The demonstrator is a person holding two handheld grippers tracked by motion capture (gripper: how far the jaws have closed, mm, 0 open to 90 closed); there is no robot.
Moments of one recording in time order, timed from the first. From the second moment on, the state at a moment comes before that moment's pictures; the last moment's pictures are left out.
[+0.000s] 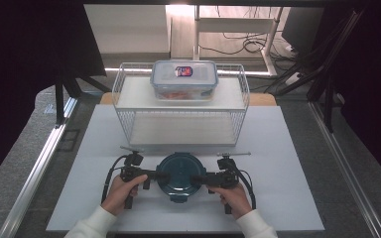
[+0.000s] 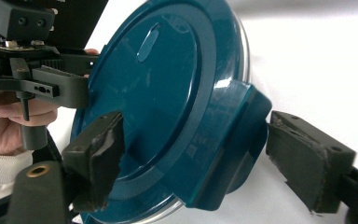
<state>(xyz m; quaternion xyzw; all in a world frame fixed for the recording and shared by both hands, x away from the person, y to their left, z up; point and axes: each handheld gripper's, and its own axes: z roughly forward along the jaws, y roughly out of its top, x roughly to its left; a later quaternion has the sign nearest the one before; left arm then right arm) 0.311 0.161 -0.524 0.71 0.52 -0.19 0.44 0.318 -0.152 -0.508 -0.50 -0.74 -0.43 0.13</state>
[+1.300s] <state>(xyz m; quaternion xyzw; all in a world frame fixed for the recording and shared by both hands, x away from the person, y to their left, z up) 0.288 0.163 -0.496 0.69 0.54 -0.15 0.46 0.304 -0.159 -0.493 -0.51 -0.71 -0.47 0.14</state>
